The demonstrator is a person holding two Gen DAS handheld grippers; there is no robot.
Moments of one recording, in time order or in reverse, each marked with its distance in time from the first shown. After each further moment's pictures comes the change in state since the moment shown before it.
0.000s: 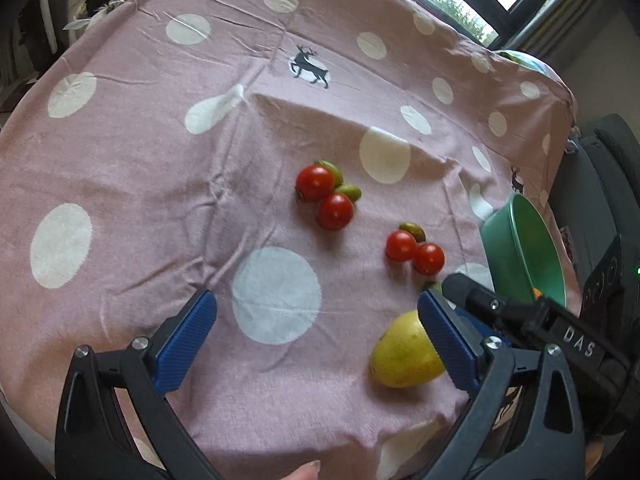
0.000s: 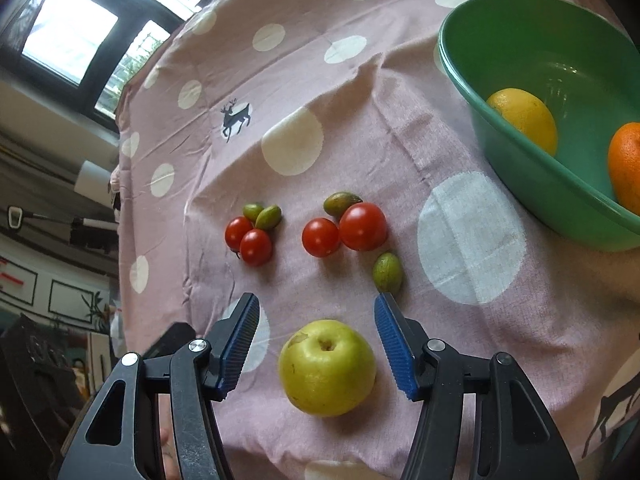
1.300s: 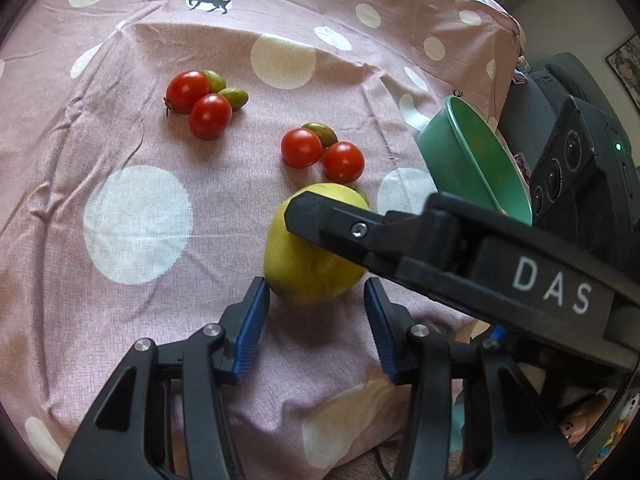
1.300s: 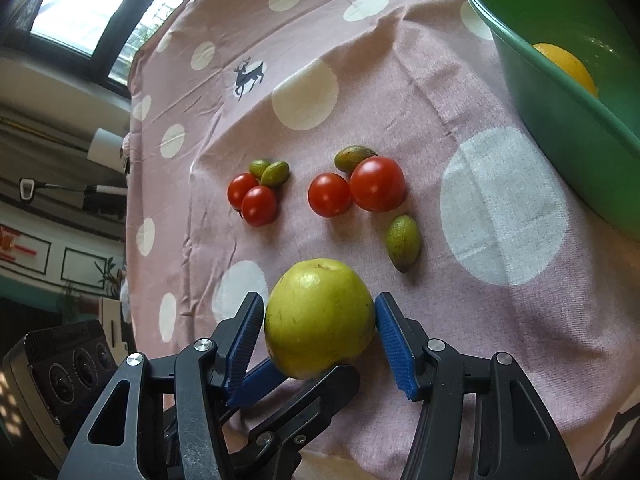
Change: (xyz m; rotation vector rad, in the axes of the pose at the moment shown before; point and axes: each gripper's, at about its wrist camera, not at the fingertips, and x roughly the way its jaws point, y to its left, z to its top) left arm 0.034 -0.044 -0.037 0.128 0.160 -0.181; right arm 0.024 -0.003 -0.009 -0.061 0.120 0.056
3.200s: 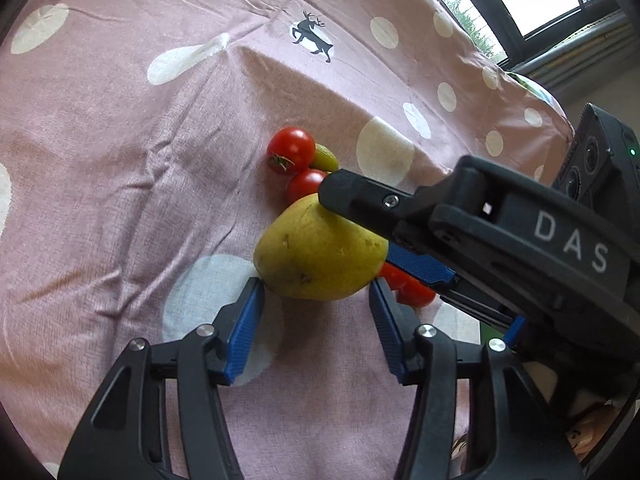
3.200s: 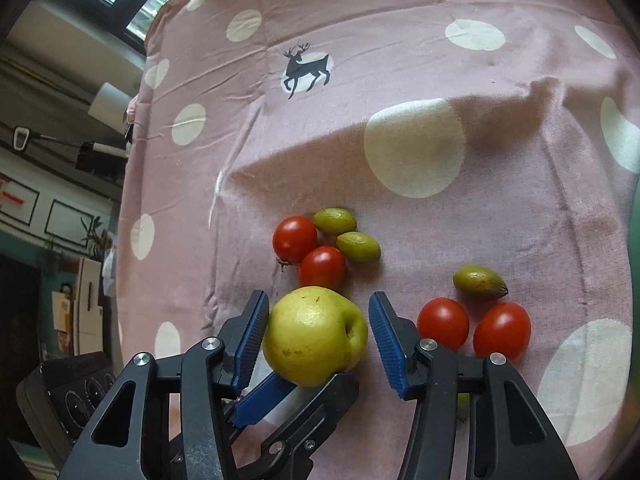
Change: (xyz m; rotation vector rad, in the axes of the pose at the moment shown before) left arm -0.013 0.061 0.040 -0.290 -0.139 0.028; right arm 0.050 0.069 0.065 -0.183 0.069 -0.047
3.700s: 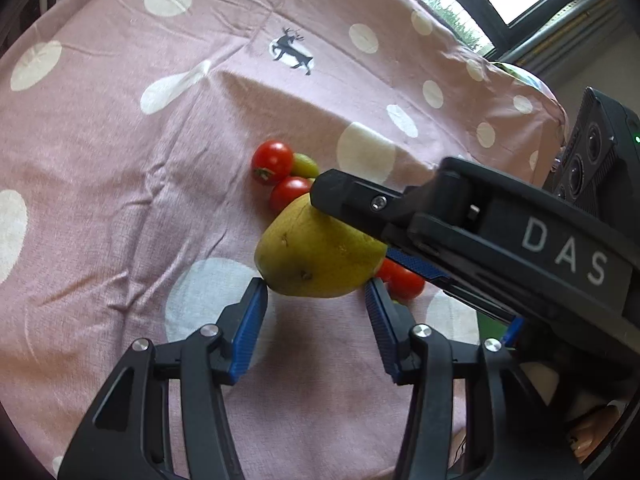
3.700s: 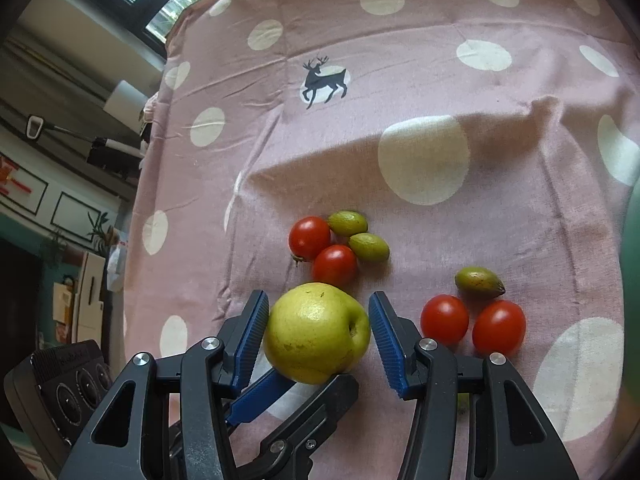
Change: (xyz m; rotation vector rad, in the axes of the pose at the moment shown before) left arm -0.014 -0.020 -0.006 0.091 -0.042 0.027; right arm -0.016 0.007 -0.009 -0.045 -0.060 0.018
